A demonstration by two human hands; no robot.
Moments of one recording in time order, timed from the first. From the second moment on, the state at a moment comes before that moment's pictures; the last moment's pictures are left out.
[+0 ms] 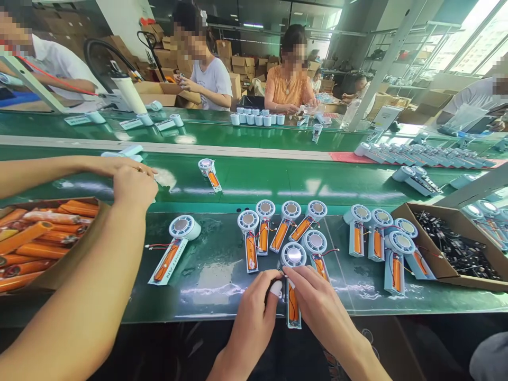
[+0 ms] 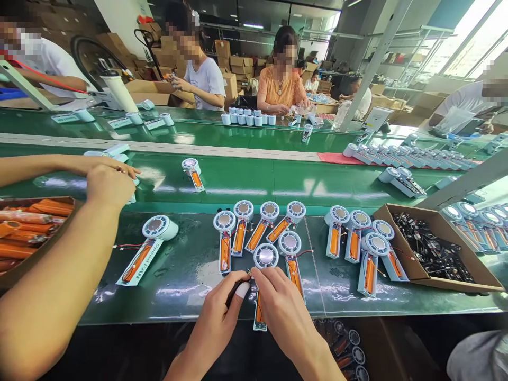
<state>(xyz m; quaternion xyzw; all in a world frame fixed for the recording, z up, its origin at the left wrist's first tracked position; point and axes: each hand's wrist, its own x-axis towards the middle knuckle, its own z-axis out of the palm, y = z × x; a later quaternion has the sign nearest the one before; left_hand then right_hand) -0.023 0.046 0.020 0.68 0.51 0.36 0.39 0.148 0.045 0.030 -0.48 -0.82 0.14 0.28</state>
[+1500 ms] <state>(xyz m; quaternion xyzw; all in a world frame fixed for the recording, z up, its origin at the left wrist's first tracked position) -0.016 0.039 0.012 0.66 0.54 0.41 0.33 0.145 0.053 0.033 -0.48 -0.83 -0.04 0.29</state>
